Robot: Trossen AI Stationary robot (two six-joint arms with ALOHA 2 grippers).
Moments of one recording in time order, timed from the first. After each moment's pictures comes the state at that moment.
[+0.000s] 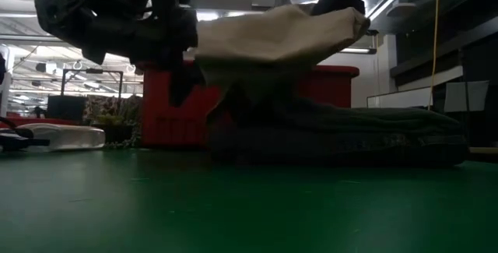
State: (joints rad) left arm 0.02 1.52 0.44 0.88 0.07 -0.75; right arm -0.14 1.28 1.28 -0.76 0.10 0.33
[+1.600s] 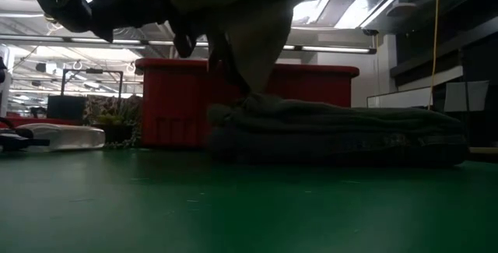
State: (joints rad) left arm 0.20 1.26 0.44 0.92 0.36 -0.73; right arm -0.14 1.30 1.28 -0.30 -0.08 0.26
